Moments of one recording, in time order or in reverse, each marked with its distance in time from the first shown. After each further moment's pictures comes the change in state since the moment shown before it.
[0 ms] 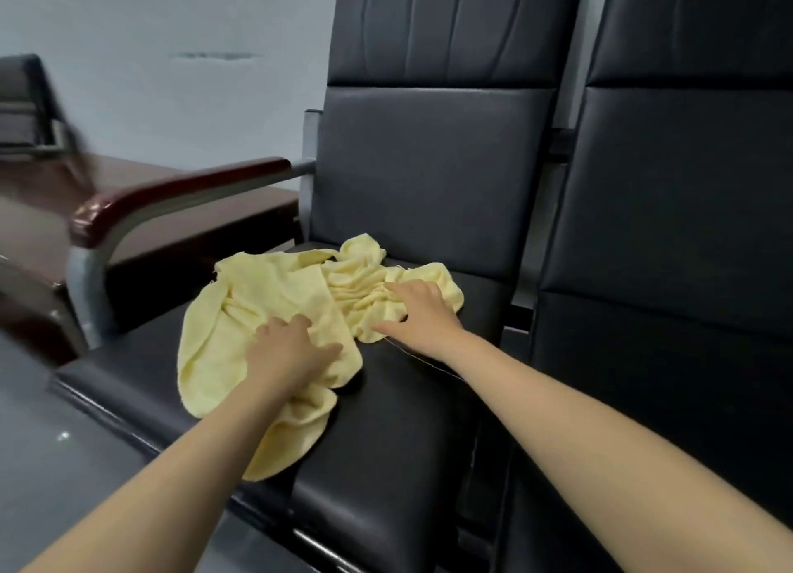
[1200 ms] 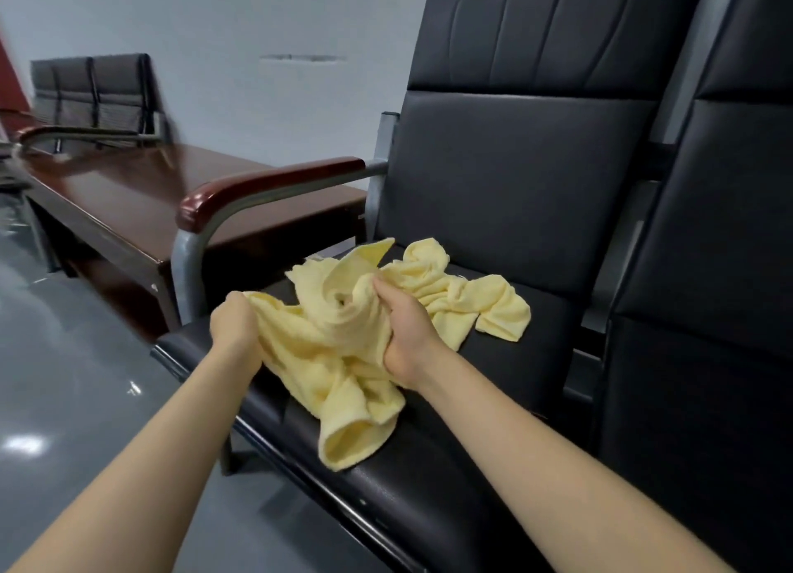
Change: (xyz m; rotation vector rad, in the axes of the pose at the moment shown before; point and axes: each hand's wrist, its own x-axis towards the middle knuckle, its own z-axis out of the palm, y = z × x) left_hand 0.010 -0.089 -0.079 -1.215 0.329 -0.646; right_hand -0.010 -0.136 0.028 1.651 -0.343 0.162
